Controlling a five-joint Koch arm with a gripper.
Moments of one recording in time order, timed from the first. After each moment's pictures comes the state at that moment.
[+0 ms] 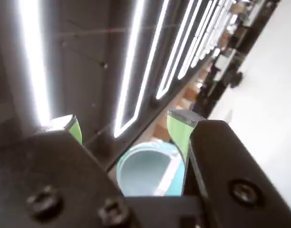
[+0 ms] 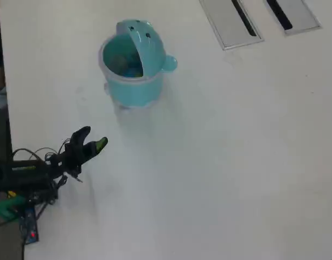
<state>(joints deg) -5.7 131.3 162.6 -57.3 -18.2</state>
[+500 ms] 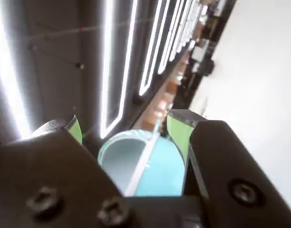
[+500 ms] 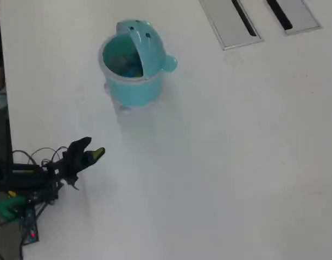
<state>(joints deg) -5.1 131.3 176.0 -62.9 -15.8</state>
